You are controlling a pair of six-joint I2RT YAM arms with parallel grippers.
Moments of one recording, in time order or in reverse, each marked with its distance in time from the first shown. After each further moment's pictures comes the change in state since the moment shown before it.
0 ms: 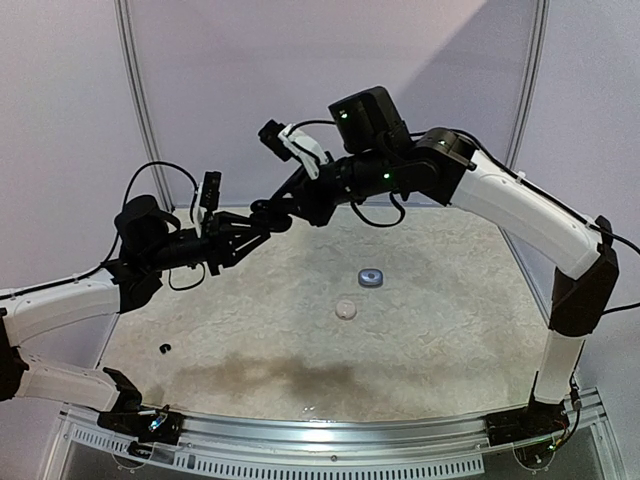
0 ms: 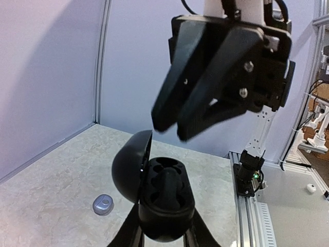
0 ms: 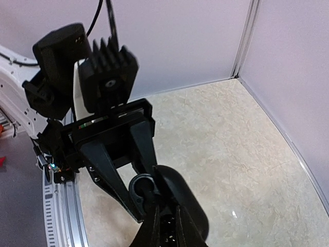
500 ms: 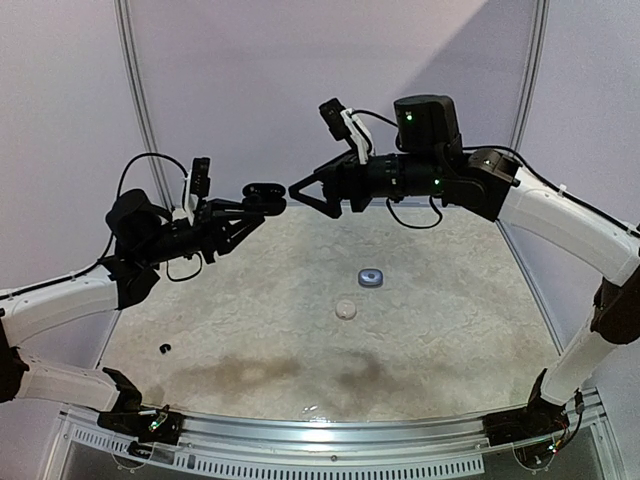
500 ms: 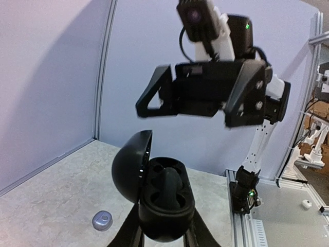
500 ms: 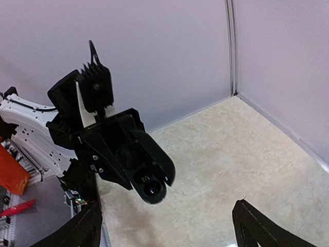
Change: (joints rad) left arm 0.022 -0.005 0.025 0.073 0.000 -0.087; right arm -0.106 -0.270 -0.404 0.351 -0.114 0.237
